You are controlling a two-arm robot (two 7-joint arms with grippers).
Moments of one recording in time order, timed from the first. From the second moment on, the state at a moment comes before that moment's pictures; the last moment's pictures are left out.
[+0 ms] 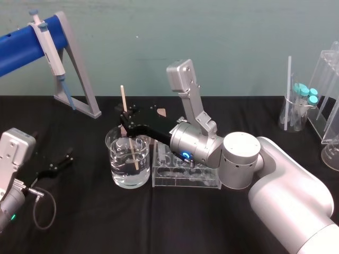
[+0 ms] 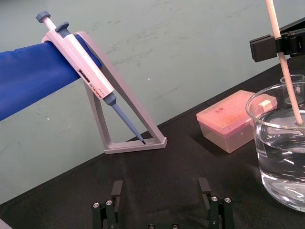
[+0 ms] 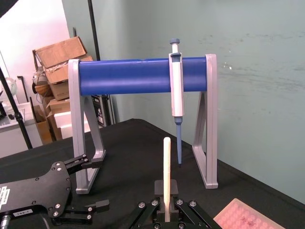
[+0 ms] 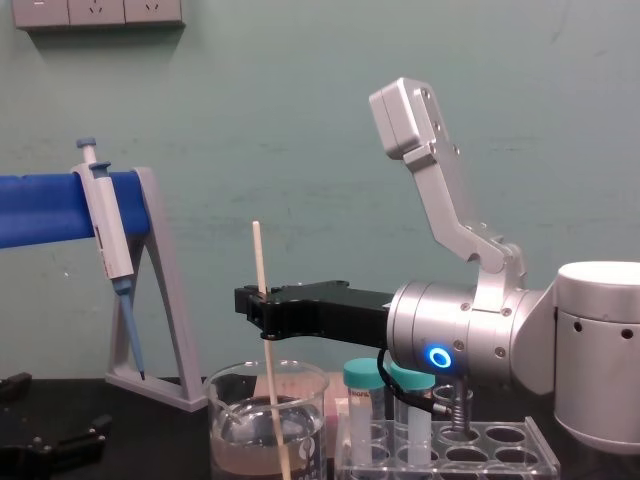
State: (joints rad) left arm -0.20 0.60 0.45 -1.41 -0.25 -0.12 0.03; right arm 0.62 0.11 -0.56 -1.06 0.37 0.01 0.48
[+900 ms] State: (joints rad) left arm -0.20 0.60 0.45 -1.41 -0.25 -0.12 0.03; right arm 0.57 0.19 -0.48 -1.37 0.43 0.03 0.48
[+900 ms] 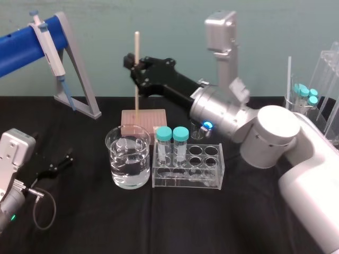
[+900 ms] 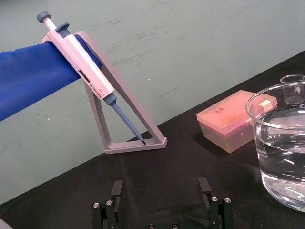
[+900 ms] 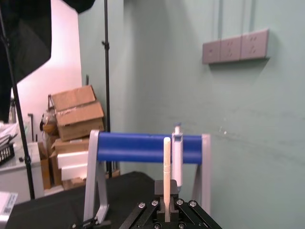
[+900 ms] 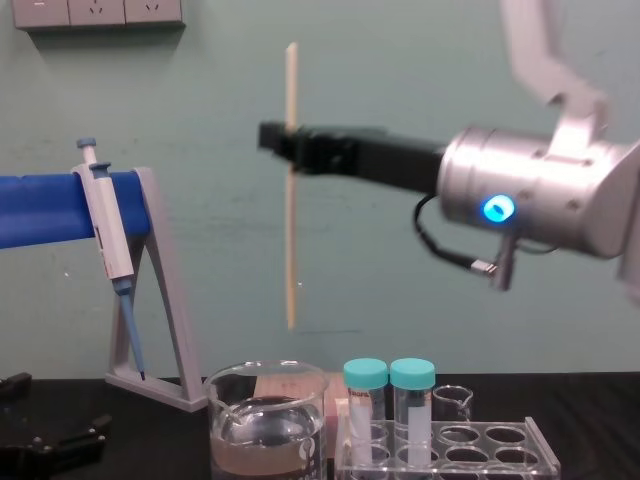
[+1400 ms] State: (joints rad) left arm -0.20 0.60 0.45 -1.41 -0.25 -0.12 0.03; right arm 0.48 0.35 -0.35 -1.55 0.49 0.07 0.38
